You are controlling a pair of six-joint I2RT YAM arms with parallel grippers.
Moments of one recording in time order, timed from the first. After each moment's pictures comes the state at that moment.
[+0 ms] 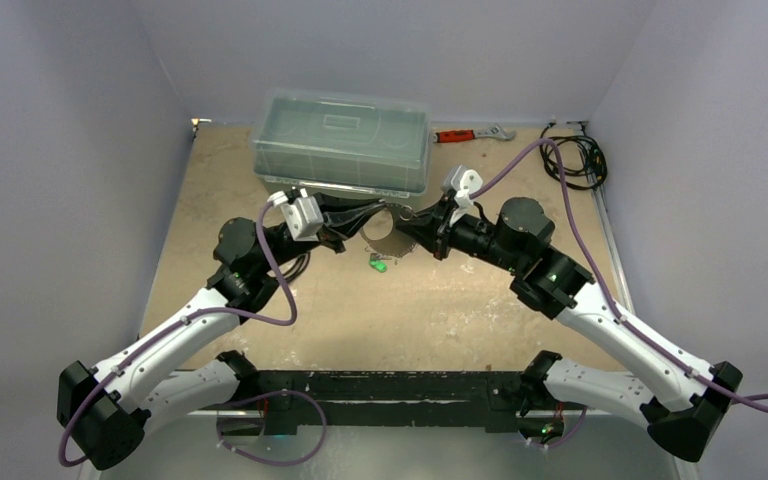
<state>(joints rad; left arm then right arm) -0.68 0.96 0.77 0.60 0.47 0.03 0.78 0.97 1.00 -0.07 -0.26 0.02</state>
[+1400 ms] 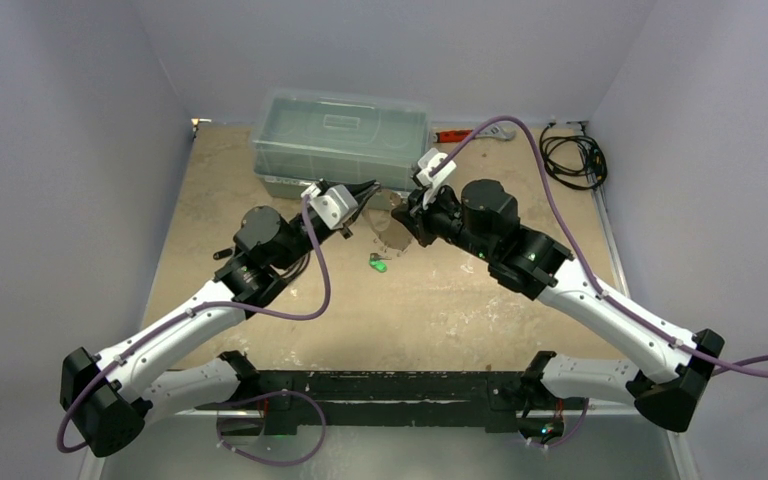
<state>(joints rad) -0.74 1.01 0.84 0.41 0.15 0.29 0.87 1.13 1.18 -0.26 0.01 0.01</state>
